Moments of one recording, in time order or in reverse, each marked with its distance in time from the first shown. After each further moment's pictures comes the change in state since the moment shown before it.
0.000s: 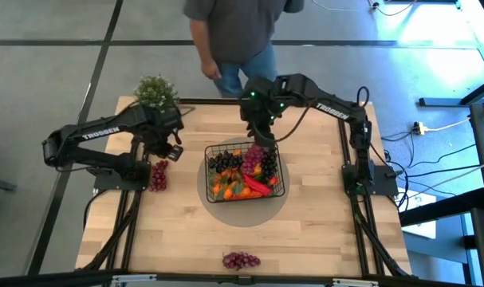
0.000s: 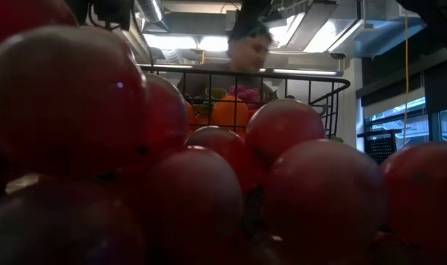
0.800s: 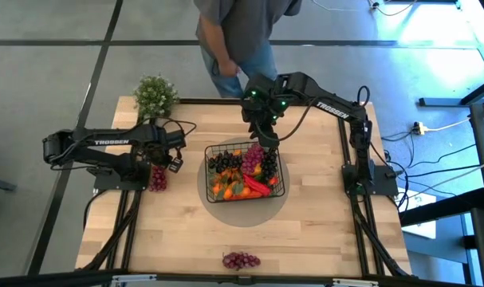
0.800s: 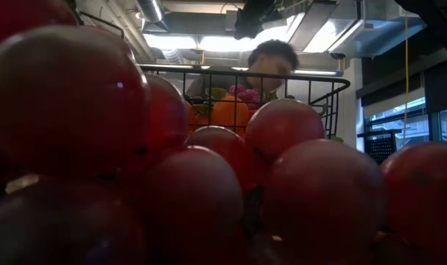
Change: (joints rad) left arm -0.063 0.003 -0.392 0.330 -0.122 -0.020; right arm -0.018 0.001 0.004 -0.042 -0.070 -0.067
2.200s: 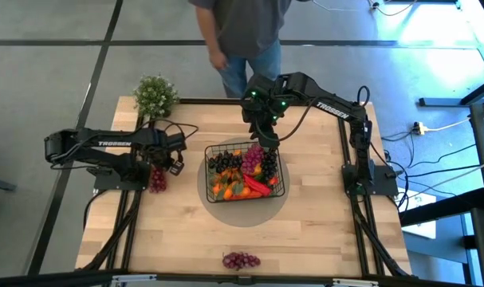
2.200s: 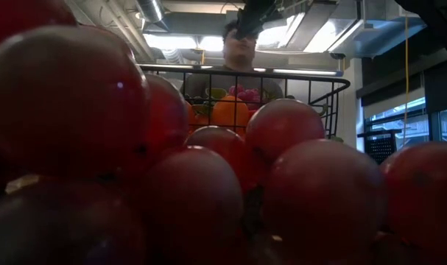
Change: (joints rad) left arm 0.000 0.026 -0.092 0.139 0.020 0.070; right arm 0.000 0.000 -0.001 -0.007 0.000 0.007
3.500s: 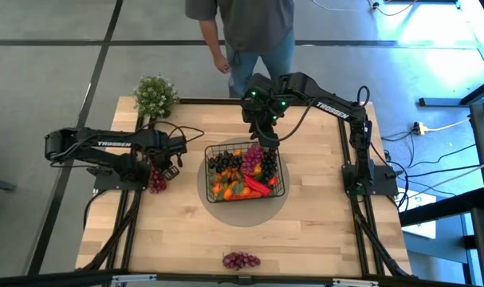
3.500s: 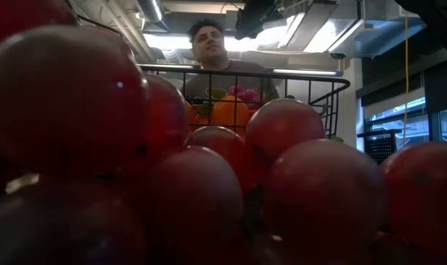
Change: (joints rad) left arm -0.066 0.000 0.039 -0.064 -0.074 0.280; right arm 0.000 0.000 0.000 0.000 0.000 -0.002
